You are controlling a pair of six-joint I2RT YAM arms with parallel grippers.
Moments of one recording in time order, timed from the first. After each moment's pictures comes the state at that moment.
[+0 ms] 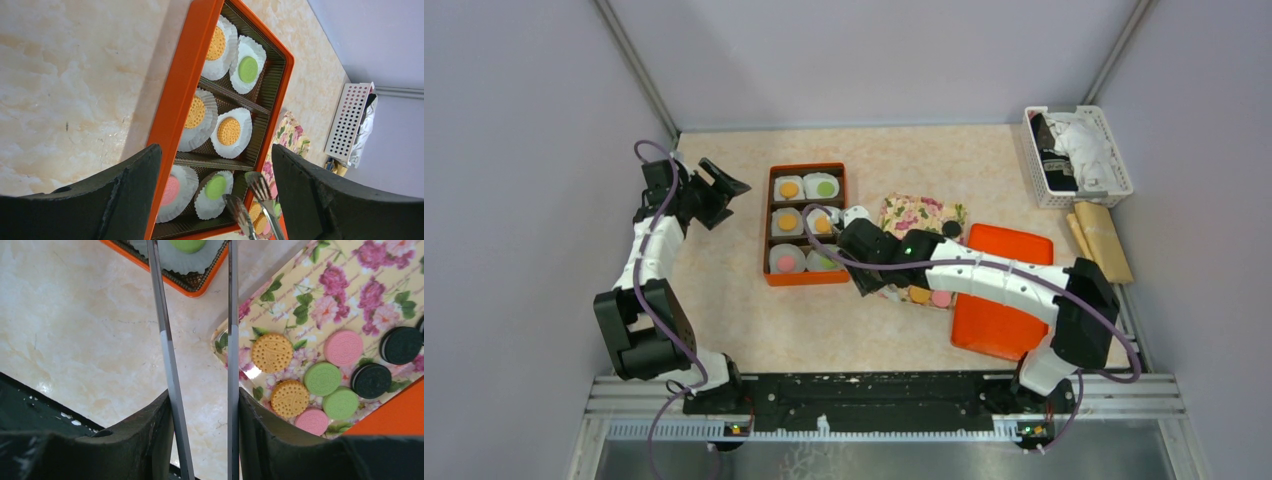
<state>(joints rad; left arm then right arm) 0.26 1.46 1.08 -0.30 0.48 -0.68 1.09 1.61 1.31 -0.70 0.29 0.37</state>
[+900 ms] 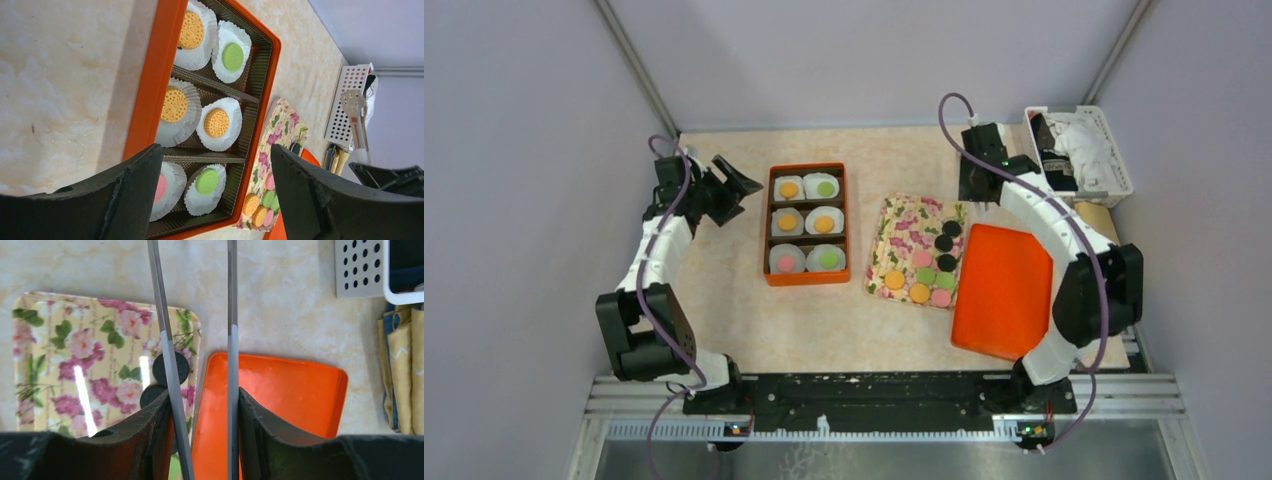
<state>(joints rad) 0.18 1.44 1.08 -0.29 0.47 -0.68 0.36 1.60 1.41 -0.70 0.39 0.27</state>
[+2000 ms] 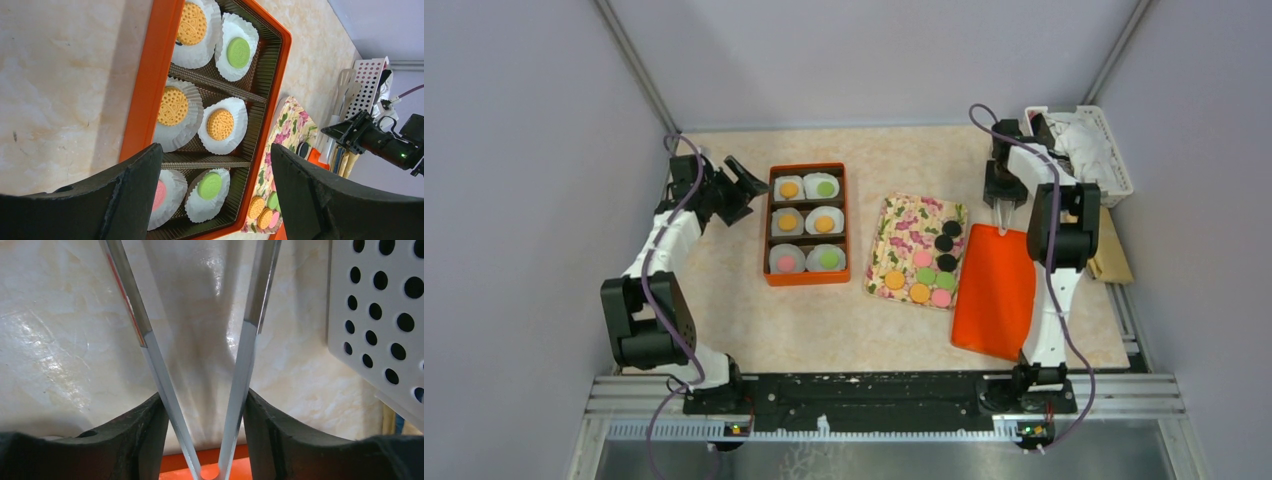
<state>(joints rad) 0.12 1.50 1.08 -0.27 0.44 -0.69 0.03 2.22 1.80 -0.81 0.27 0.17</state>
